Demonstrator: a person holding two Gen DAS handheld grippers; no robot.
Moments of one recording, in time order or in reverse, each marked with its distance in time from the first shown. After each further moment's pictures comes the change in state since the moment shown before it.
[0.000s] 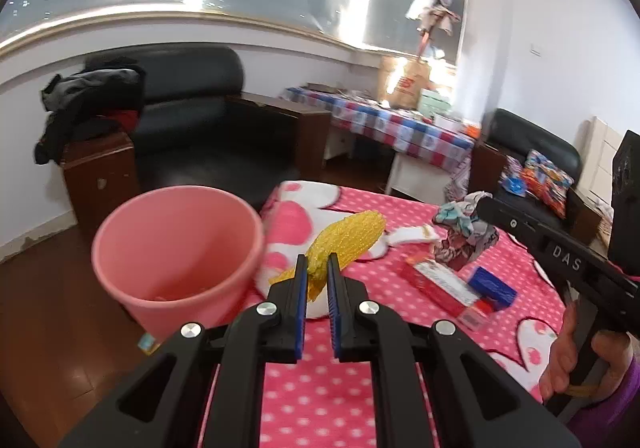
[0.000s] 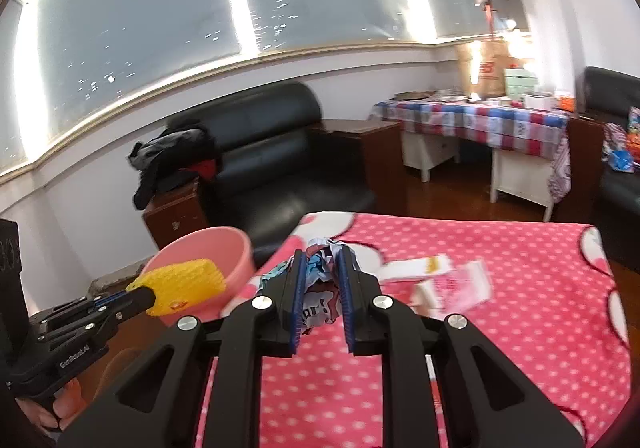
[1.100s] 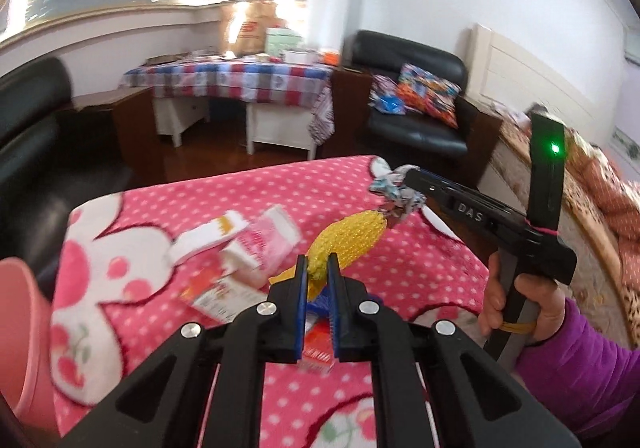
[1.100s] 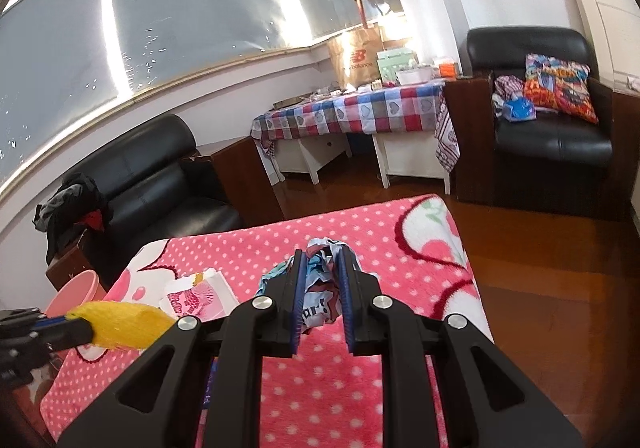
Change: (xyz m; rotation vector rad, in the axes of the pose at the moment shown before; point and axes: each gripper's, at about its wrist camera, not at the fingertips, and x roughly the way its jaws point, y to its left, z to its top) left arm 0.106 -0.184 0.014 0.306 0.201 -0.431; right arm -0.032 -0.222 -0.024 0.222 -0.066 -0.318
